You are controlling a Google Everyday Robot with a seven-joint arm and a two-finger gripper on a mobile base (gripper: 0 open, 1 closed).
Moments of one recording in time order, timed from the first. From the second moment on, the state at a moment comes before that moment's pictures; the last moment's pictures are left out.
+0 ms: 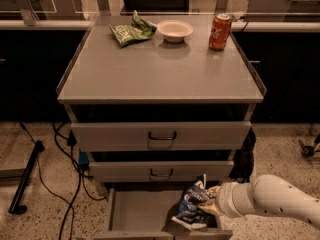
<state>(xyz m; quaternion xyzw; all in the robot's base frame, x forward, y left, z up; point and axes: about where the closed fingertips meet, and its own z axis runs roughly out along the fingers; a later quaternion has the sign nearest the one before) 0.432 -0.161 0.501 -0.52 0.79 0.15 0.28</state>
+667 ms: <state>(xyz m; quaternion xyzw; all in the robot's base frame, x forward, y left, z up) 0.478 -0.167 0.386 -0.50 0.80 0.16 0.28</state>
